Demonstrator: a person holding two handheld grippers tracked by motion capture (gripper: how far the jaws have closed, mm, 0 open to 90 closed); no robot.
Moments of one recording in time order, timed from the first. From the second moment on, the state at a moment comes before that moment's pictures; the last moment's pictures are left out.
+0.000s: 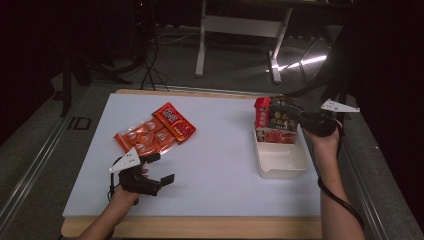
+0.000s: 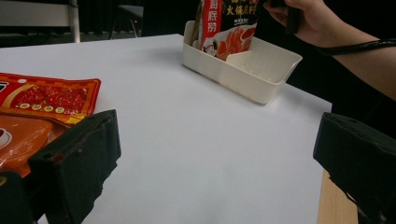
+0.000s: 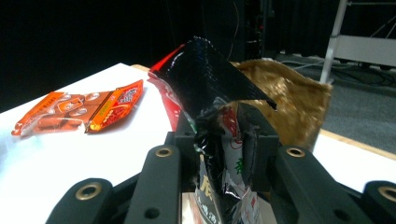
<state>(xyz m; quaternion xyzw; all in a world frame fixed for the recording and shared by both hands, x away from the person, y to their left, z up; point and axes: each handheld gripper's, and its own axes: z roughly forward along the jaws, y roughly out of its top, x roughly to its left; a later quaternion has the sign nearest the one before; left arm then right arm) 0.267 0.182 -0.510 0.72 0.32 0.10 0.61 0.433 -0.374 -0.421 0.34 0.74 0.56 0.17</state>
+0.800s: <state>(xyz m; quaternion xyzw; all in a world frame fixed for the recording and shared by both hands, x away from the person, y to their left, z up) 0.270 0.180 -0.515 0.73 0.32 0.09 0.60 0.392 -0.360 -0.370 0.35 0.71 0.58 0.20</state>
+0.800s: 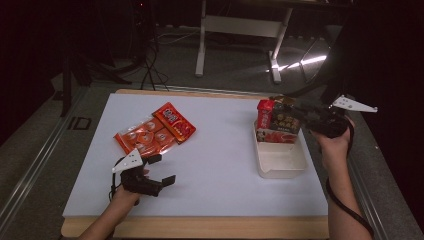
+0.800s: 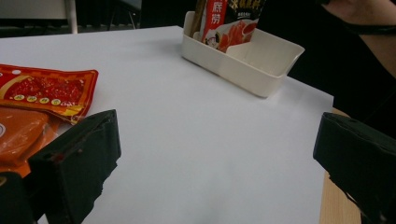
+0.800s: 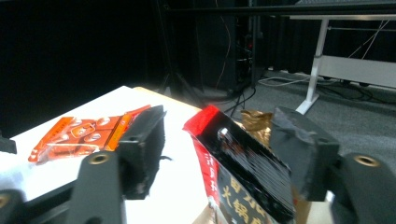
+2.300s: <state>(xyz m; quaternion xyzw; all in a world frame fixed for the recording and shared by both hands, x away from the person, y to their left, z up) 0.295 0.250 -0.474 0.75 0.36 0.14 0.53 0.292 -0.274 -0.391 0.24 0.76 0.60 0.10</state>
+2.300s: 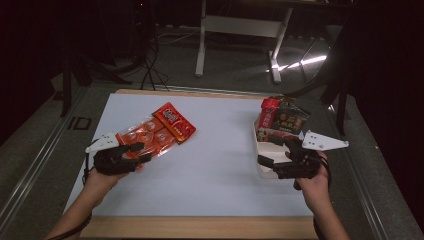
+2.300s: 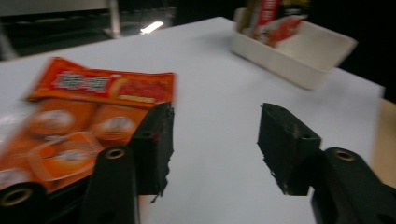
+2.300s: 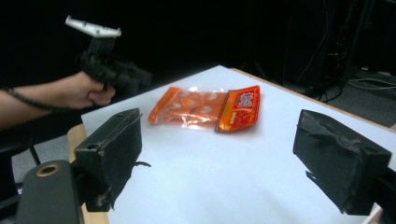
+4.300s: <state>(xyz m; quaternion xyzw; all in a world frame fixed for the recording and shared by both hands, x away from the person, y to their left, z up) 0.421 0.279 -0.532 0.81 0.49 0.15 0.28 0.265 -0.260 -0.418 0.23 0.78 0.58 0.06</state>
